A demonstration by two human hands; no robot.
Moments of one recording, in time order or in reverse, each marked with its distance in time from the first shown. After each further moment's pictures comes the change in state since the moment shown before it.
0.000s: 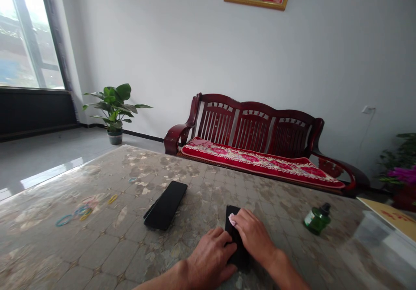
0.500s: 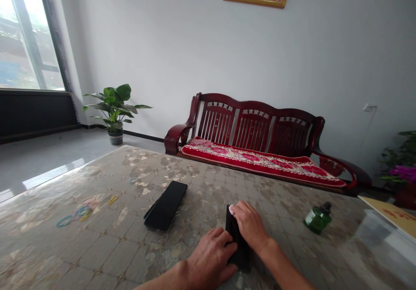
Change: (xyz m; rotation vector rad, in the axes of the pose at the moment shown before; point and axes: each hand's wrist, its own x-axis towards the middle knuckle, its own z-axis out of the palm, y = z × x) left_hand -0.001 -0.001 -0.002 -0.014 0.004 0.003; right_hand 0.021 0.009 0.012 -0.114 0.041 0.042
